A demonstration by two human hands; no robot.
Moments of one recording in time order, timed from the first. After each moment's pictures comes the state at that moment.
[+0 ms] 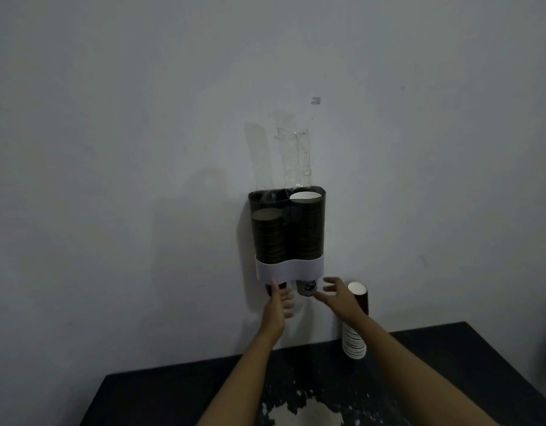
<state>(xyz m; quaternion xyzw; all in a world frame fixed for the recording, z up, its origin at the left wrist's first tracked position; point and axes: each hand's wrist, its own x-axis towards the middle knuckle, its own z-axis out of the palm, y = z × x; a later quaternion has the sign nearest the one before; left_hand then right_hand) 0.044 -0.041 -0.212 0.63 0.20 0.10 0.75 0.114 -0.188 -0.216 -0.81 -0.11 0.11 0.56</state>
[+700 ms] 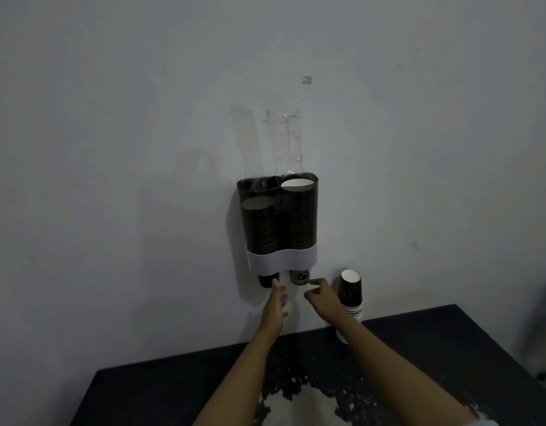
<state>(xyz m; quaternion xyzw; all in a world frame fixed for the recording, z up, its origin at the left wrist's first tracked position) 0.052 -0.047 -0.243 0.65 0.20 0.06 0.73 0.108 -0.167 -0.239 -0.85 -0.08 0.13 0.51</state>
